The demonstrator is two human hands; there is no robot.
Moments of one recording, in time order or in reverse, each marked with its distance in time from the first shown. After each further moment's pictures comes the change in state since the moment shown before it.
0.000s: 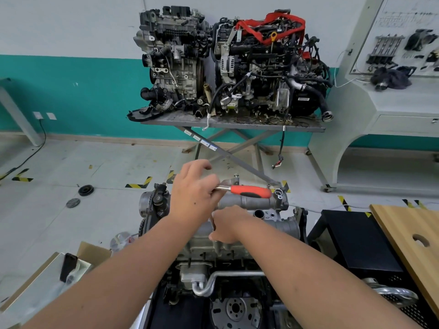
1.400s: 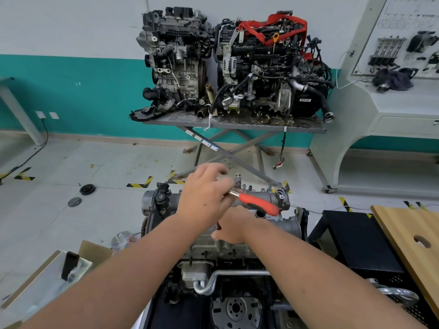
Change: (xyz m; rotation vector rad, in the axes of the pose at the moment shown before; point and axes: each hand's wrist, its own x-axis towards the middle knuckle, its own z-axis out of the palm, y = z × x) left_hand -0.001 0.014 -0.008 -0.056 -0.111 0.078; right_hand 0.002 0.012 0.013 0.022 0.130 -0.141
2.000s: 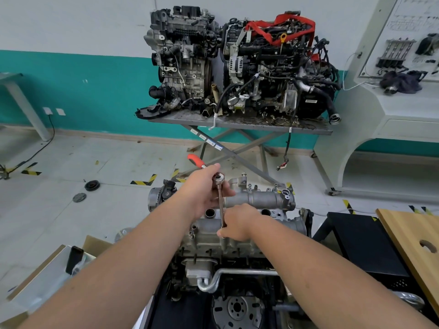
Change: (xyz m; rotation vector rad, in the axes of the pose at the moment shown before) left_hand 0.022 -0.009 -0.014 -1.261 -0.280 -1.298; right_hand 0.001 -0.004 -0.010 -0.131 -0.086 0.032
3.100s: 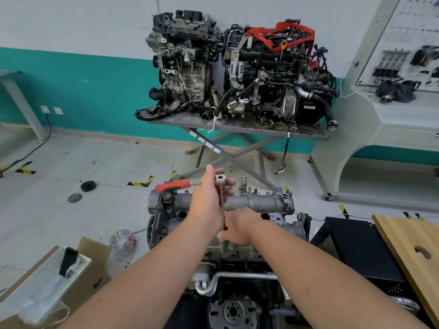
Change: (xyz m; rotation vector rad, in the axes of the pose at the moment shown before) left_hand 0.006 -0.029 0.020 -0.462 0.101 0.203; right_hand -0.006 -0.008 -0.005 -0.013 -0.020 0.037
